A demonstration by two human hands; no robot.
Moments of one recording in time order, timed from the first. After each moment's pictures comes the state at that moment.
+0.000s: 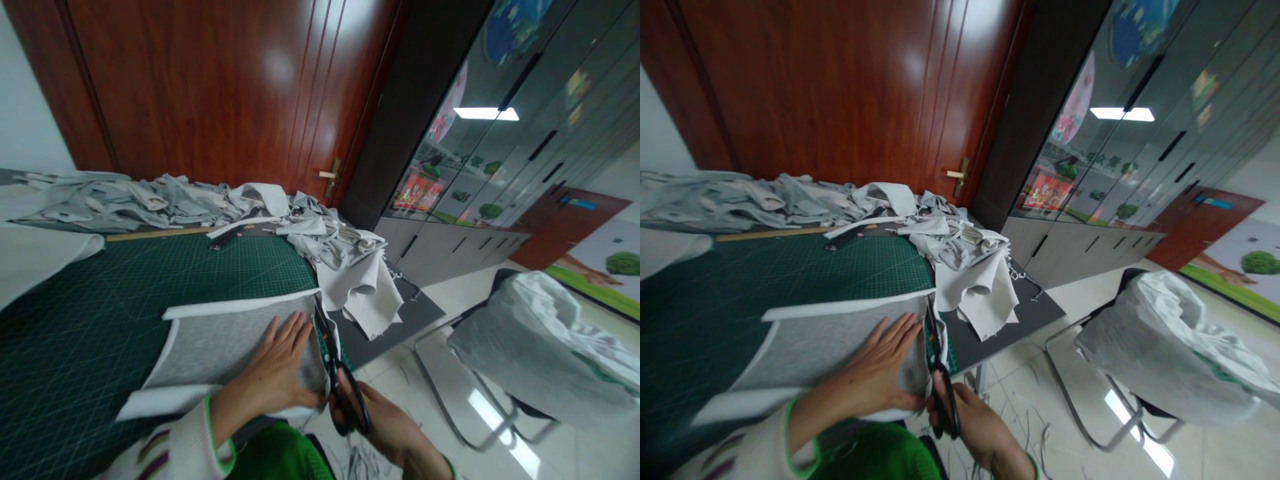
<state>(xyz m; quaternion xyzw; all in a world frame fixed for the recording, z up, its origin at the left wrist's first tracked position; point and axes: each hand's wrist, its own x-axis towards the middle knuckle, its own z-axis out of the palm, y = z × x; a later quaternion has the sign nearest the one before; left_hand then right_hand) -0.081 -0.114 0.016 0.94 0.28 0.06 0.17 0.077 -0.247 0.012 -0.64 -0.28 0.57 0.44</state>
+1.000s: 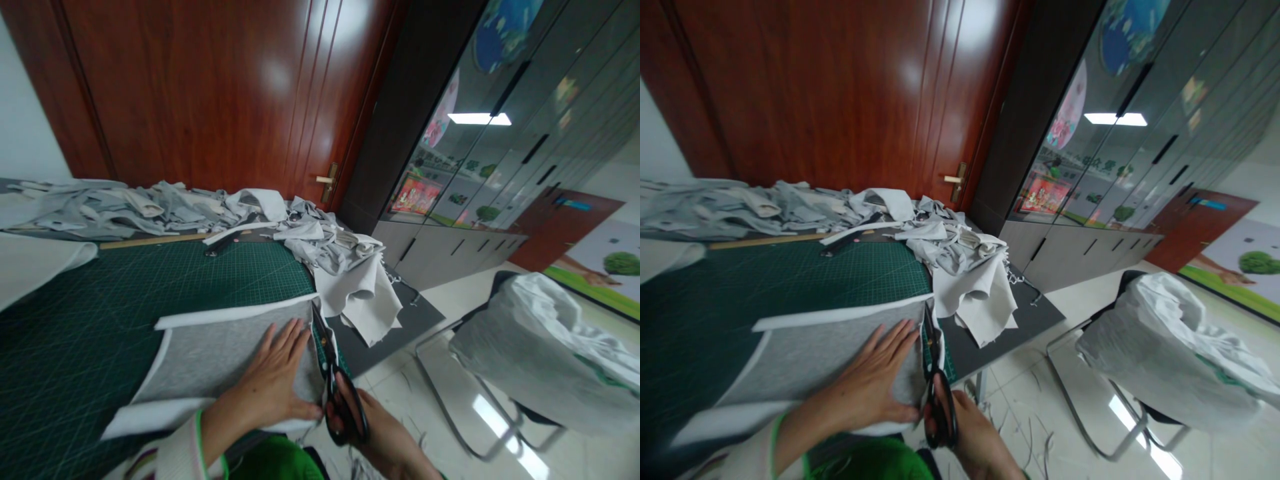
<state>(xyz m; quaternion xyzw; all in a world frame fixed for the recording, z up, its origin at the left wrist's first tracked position) -0.082 -0.113 0.017 0.94 0.28 0.04 0.17 0.076 -0.245 -0.003 -0.59 -0.24 0.58 0.51</state>
